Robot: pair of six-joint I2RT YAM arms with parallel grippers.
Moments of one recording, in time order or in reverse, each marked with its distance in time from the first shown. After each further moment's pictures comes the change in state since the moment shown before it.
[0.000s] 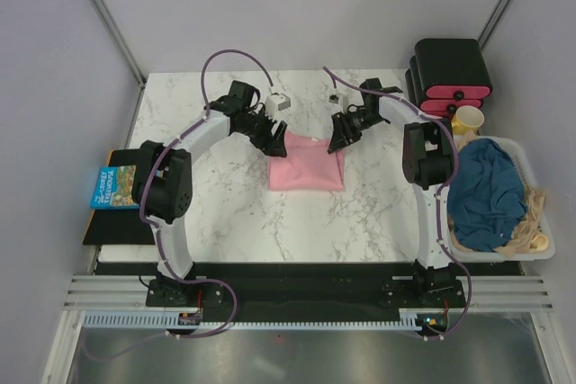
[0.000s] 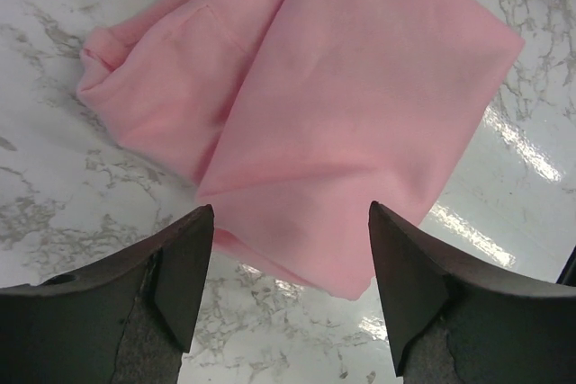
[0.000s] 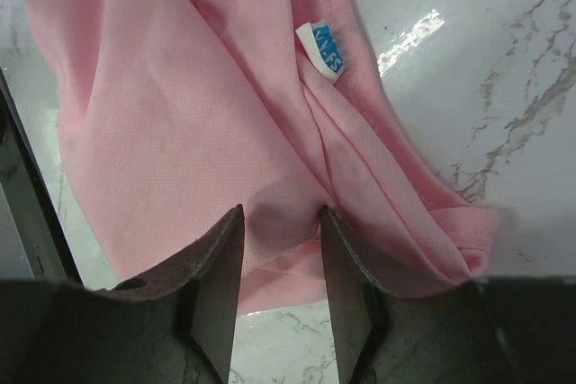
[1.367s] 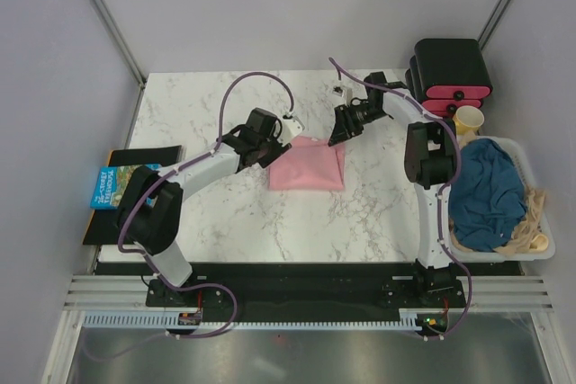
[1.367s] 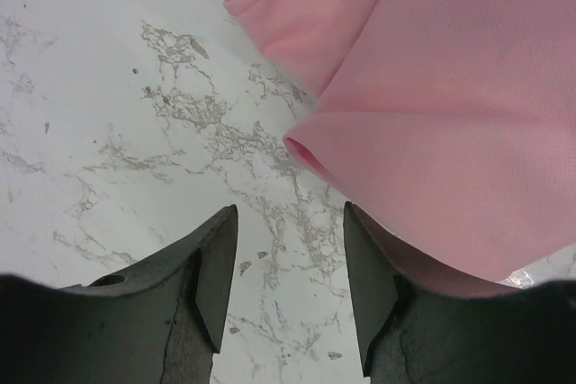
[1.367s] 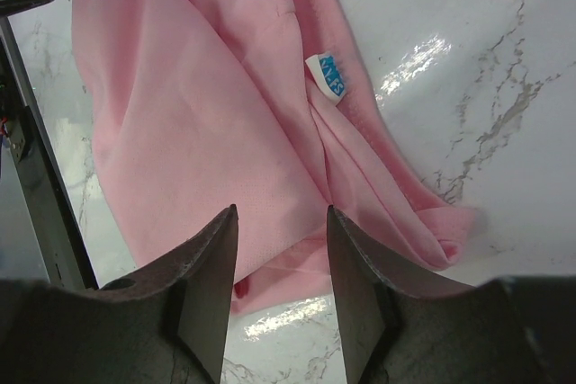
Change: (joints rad) left arm -0.227 -0.248 -0.338 0.280 -0.752 0.162; right arm -0.021 -0.001 0.059 -0.015 -0.044 0.026
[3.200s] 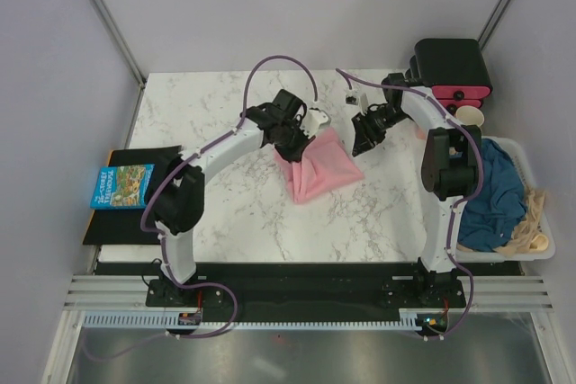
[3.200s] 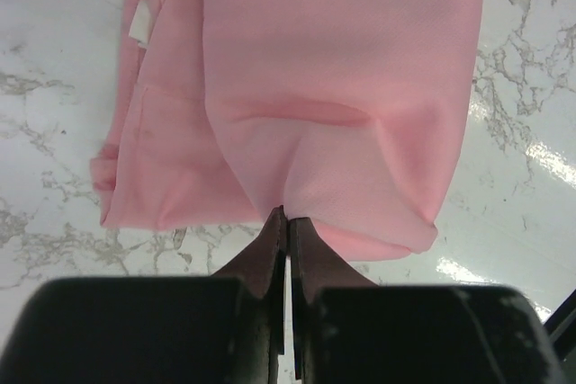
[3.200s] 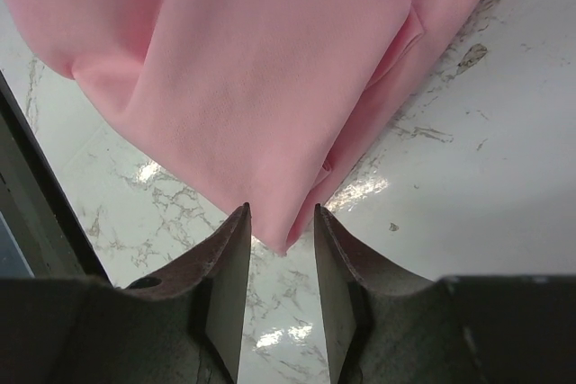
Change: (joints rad) left arm -0.066 0.249 0.444 -0.415 0.391 -0.186; right arm -0.058 -0.227 -0.169 -0.217 0.172 -0.294
